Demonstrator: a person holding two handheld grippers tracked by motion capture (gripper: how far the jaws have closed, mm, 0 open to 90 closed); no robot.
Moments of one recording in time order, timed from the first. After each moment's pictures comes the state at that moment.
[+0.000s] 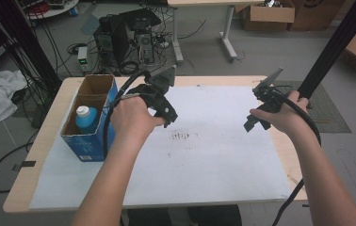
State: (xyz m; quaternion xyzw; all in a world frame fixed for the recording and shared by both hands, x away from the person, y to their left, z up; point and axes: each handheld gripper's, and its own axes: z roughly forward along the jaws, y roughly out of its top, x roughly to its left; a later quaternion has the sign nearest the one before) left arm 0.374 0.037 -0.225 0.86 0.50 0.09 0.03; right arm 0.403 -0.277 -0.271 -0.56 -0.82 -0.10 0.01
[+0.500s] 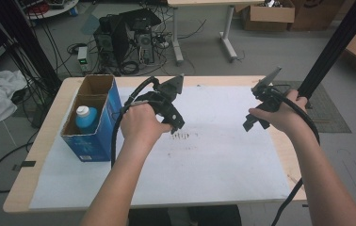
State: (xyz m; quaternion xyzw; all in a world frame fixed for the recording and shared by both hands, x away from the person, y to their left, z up) left arm 0.375 0.025 -0.243 0.87 0.49 0.07 0.03; right arm 0.405 -0.274 -0.270 -0.55 -0.83 -0.10 0.01
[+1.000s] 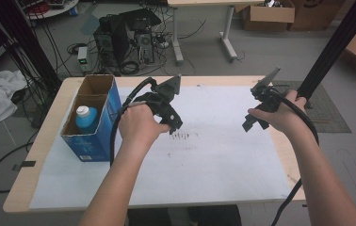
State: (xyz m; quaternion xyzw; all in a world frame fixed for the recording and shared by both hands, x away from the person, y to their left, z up) left arm 0.376 0.030 -0.246 0.86 0.50 0.07 0.03; right arm 0.404 -0.272 -0.271 -0.55 -0.83 -0.09 0.01
